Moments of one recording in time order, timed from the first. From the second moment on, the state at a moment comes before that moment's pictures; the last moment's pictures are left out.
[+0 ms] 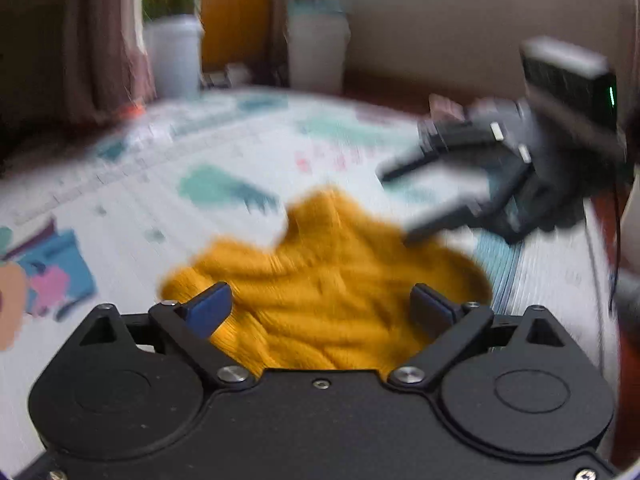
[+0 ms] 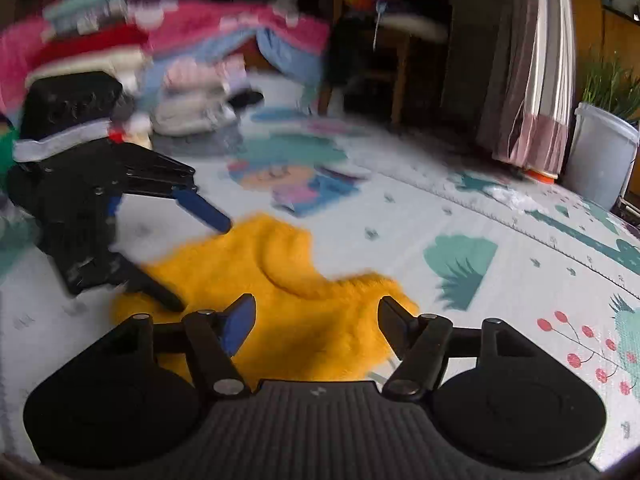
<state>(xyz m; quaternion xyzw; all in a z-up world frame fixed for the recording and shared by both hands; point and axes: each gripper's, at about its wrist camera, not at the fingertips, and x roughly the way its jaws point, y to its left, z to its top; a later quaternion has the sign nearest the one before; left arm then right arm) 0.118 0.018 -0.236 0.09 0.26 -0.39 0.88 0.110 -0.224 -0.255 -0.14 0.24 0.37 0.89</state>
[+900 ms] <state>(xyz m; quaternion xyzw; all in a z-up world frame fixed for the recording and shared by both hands) 0.101 0.036 -0.241 0.02 0.33 -0.36 0.87 0.077 -0.234 -0.265 -0.08 0.30 0.36 0.88</state>
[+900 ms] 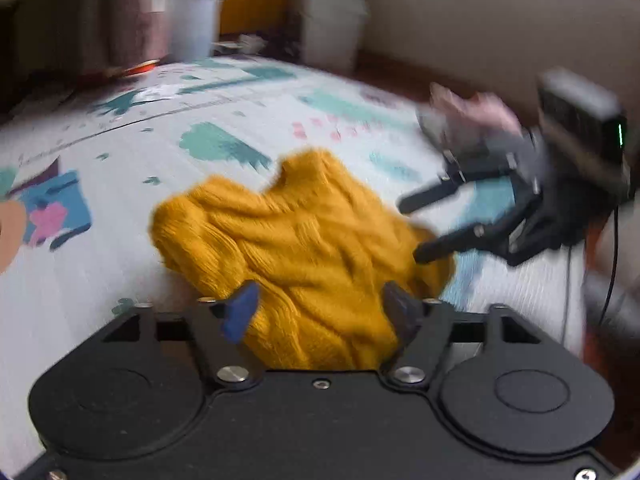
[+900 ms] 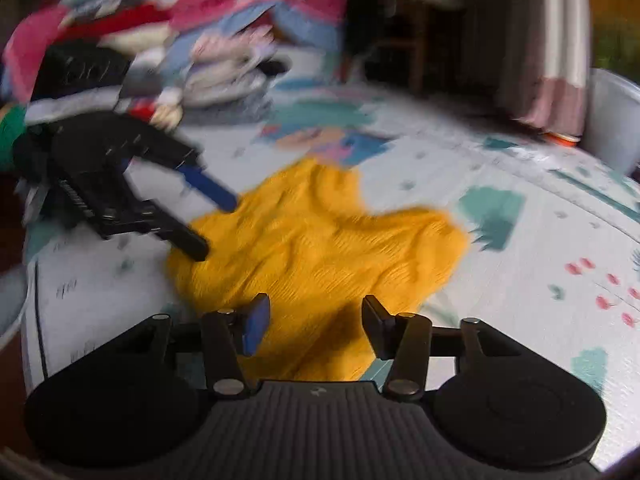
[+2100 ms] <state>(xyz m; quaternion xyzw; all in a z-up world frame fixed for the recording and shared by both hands) 0.135 0.087 -0.295 -0.39 0.50 -0.21 0.74 0.102 -0.293 -0.322 0.36 0.48 0.23 0.77</state>
